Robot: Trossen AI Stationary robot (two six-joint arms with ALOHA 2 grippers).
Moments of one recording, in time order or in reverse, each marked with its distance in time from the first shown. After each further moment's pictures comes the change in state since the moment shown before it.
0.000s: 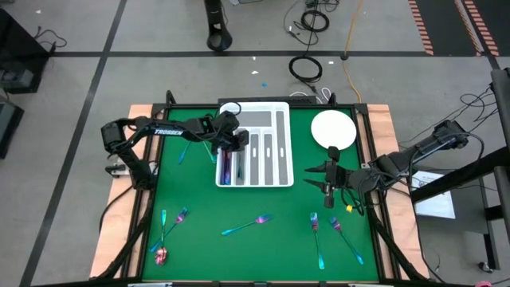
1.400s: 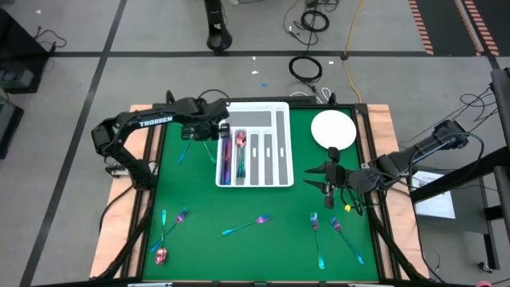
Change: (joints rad) left arm 0.067 -0.093 0.292 -0.873 -0.289 0.115; right arm 0.002 0.000 0.000 -0.018 -0.010 0.081
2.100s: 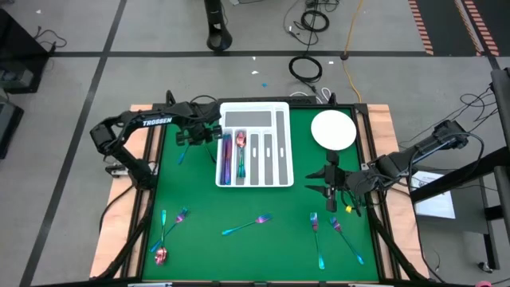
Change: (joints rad) left arm 0.125 0.005 -0.226 0.170 0.038 -0.036; right arm 0.000 0.000 0.000 -0.068 -0.096 0.063
